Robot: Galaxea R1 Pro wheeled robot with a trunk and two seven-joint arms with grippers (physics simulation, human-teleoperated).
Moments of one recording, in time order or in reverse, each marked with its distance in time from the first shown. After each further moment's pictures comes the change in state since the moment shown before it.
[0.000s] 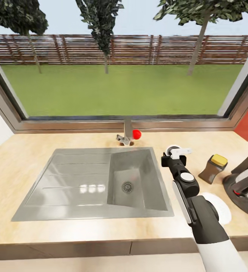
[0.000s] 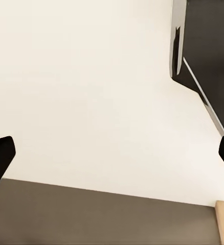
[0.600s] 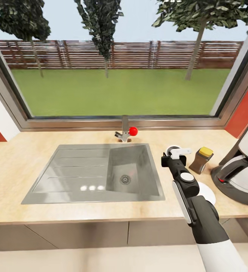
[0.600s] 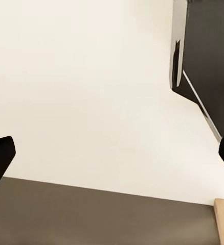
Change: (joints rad) left arm -0.003 0.000 0.001 0.000 0.002 0.000 0.002; right arm 0.000 0.000 0.000 0.001 0.000 0.001 0.000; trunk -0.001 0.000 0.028
